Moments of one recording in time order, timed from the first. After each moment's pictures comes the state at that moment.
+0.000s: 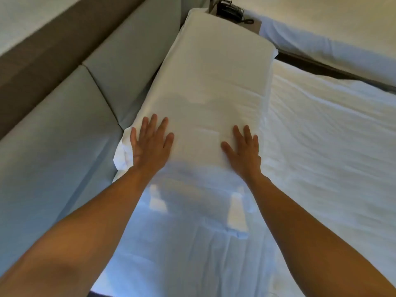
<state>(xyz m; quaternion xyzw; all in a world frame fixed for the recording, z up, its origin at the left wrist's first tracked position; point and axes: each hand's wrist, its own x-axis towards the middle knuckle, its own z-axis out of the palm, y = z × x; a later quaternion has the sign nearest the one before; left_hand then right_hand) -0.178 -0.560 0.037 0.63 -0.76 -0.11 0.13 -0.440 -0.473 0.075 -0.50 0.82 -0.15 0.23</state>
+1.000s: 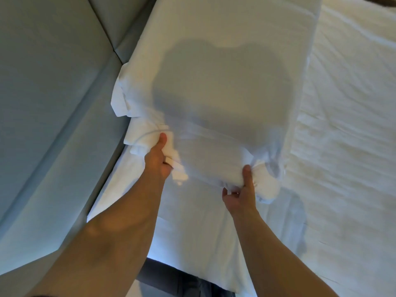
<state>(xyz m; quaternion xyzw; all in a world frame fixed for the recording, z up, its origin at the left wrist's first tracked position) -0.138 -0.449 -0.141 0.59 0.04 -0.70 0.41 -0.345 -0.316 -0.086 0.31 0.54 -0.61 0.49</state>
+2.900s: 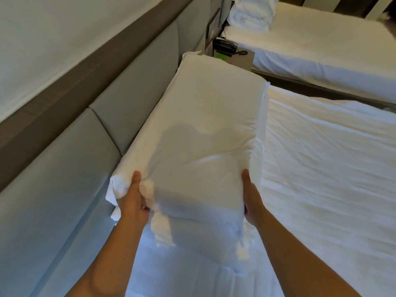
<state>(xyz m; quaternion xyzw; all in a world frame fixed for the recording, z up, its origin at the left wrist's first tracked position) -0.147 -0.519 0.044 0.62 0.01 -0.61 0.49 -0.453 -0.444 0.042 -0.13 0.69 -0.47 0.53</state>
